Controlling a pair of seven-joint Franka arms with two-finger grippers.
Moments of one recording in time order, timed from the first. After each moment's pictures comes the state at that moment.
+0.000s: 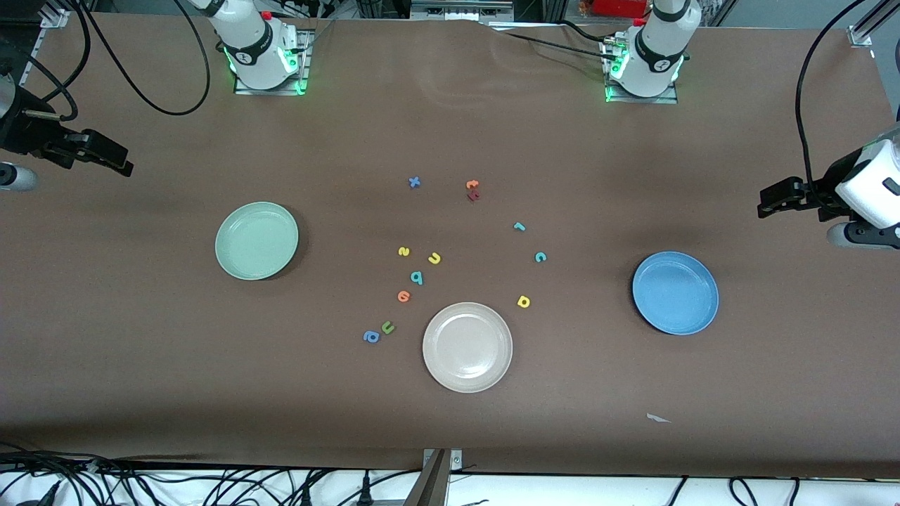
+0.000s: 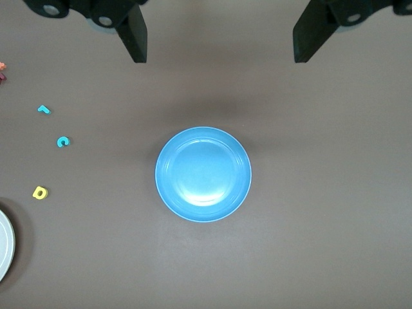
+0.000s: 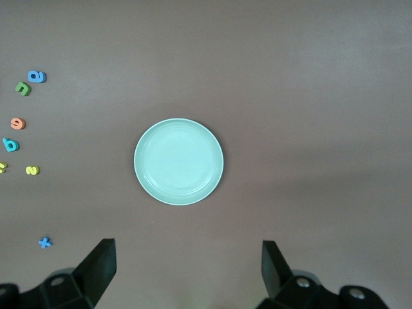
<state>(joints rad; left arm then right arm) -0.13 0.18 0.16 -1.47 -0.02 1.55 0.07 0.01 0.00 0.00 -1.61 0.00 1.56 0.13</state>
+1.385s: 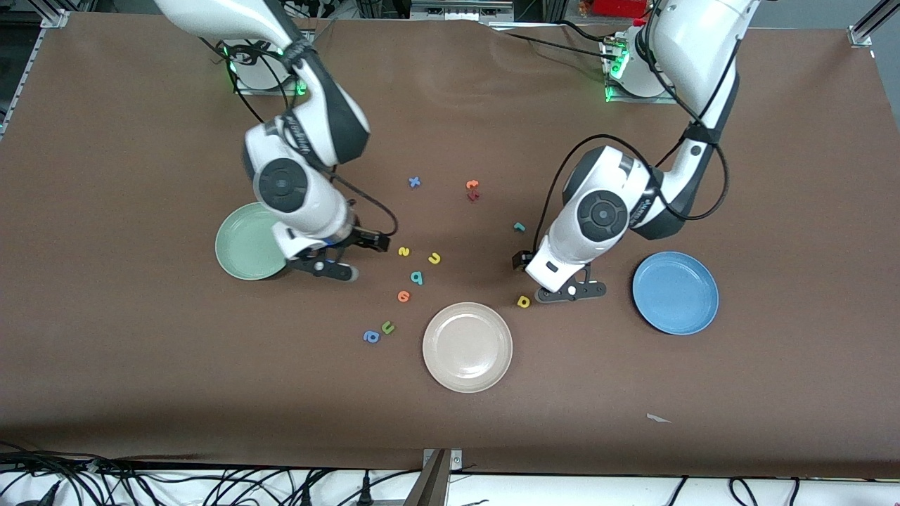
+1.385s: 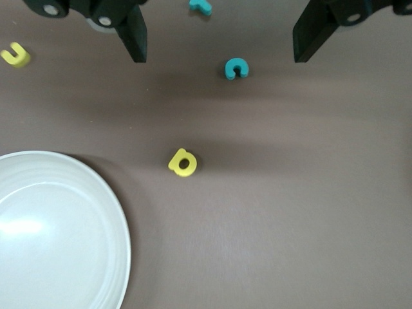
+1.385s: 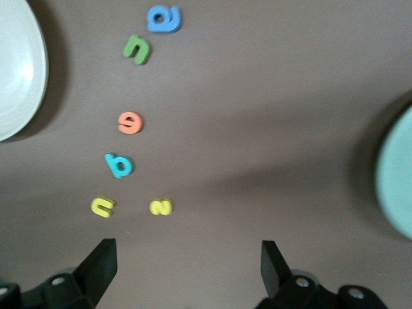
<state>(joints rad) -0.35 0.59 -0.14 -1.65 -0.02 2.17 -0.61 0.53 0.52 0.01 -1.63 0.11 2.10 0.75</state>
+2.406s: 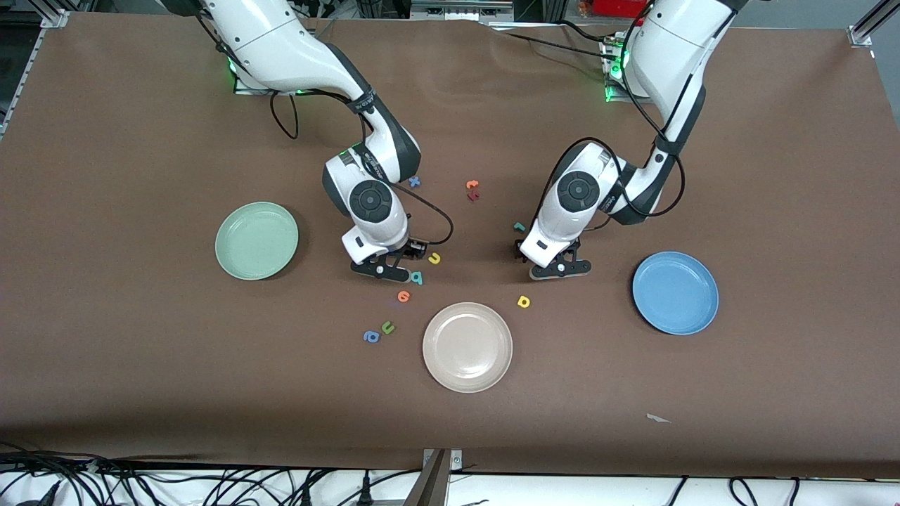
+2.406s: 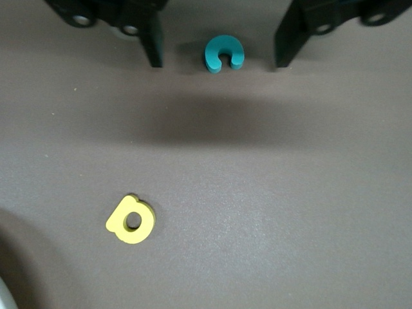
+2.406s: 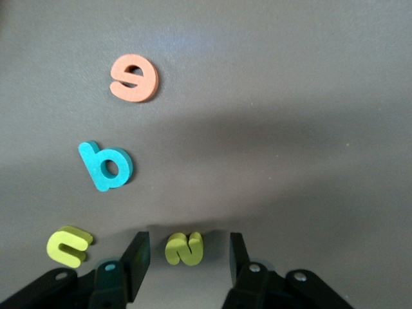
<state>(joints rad) -0.38 0.59 -0.14 -1.95 0.10 2.53 -0.71 0.63 0.74 0.01 -1.63 0.05 2.32 0.80</state>
